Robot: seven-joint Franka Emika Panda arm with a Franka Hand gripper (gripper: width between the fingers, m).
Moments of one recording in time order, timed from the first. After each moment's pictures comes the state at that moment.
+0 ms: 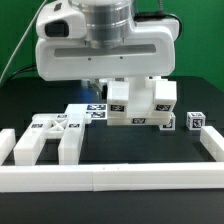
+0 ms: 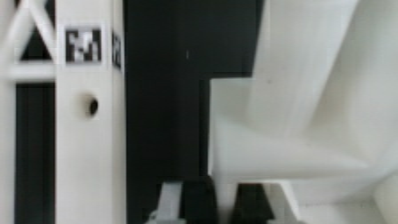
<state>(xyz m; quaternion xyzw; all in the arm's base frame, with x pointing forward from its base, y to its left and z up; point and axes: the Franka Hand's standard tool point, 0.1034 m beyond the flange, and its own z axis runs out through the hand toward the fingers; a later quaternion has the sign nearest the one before) 0.562 -0.038 0.097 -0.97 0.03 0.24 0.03</state>
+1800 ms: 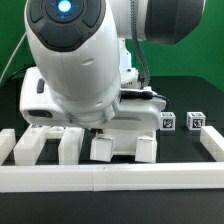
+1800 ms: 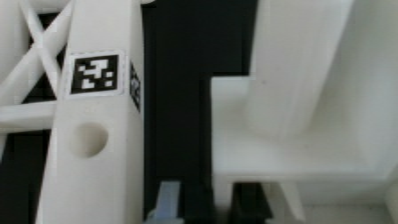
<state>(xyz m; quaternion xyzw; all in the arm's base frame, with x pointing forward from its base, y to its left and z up) 0.565 -0.055 0.038 -0.91 0.07 0.40 0.02</state>
